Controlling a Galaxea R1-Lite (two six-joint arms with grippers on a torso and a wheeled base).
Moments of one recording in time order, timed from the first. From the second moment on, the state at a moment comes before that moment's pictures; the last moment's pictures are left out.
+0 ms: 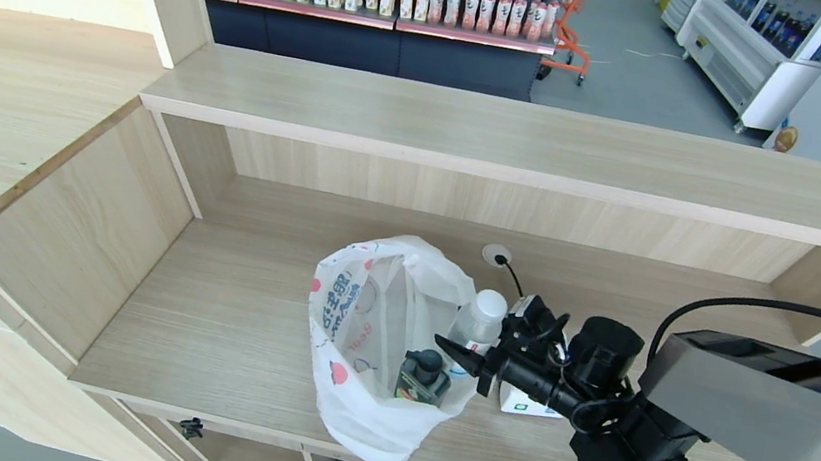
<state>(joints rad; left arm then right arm) 0.00 0.00 0.00 0.00 -0.02 0.00 0.38 2.46 -0.94 -1.57 0.68 -0.24</state>
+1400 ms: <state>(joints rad) 0.00 0.00 0.00 0.00 -0.02 0.00 0.33 2.58 -1.13 -1.57 0.94 -0.22</state>
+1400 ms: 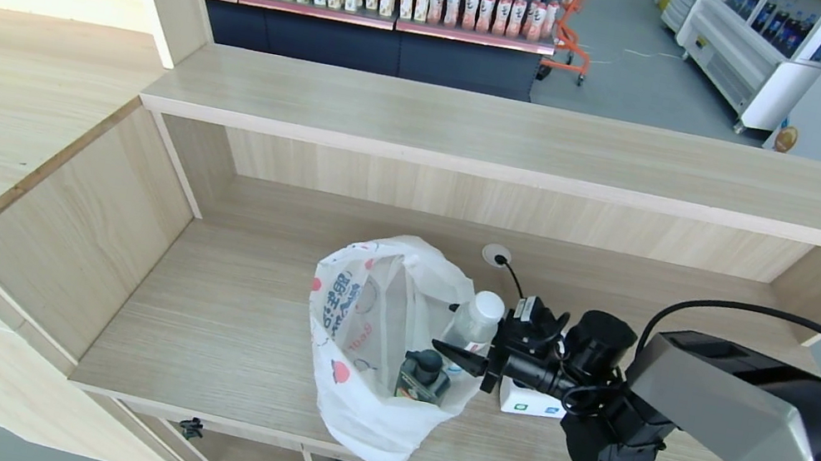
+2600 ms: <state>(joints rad) 0.00 0.00 0.00 0.00 -0.02 0.00 0.33 2.43 -1.15 -1.57 0.93 -0.05</state>
